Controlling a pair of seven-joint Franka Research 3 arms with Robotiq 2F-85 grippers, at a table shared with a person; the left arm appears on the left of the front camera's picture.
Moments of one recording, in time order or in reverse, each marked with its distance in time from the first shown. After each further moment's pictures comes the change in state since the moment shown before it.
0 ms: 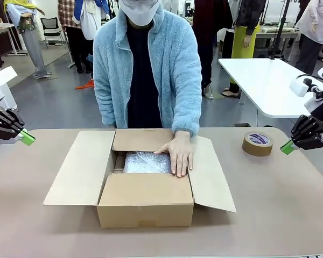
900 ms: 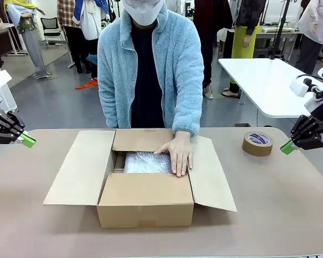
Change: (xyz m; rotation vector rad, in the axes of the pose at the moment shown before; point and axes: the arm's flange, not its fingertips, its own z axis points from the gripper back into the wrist) left arm -0.024 0.002 -0.010 0.009 -0.093 -0.162; right arm 0.000 0.000 0.000 0.000 0.000 0.000
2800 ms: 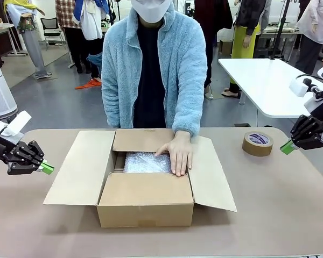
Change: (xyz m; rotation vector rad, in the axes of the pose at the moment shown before) left arm -0.065 0.008 -0.084 -0.004 -0.025 -0.004; right arm 0.000 0.000 0.000 0.000 0.001 0.001
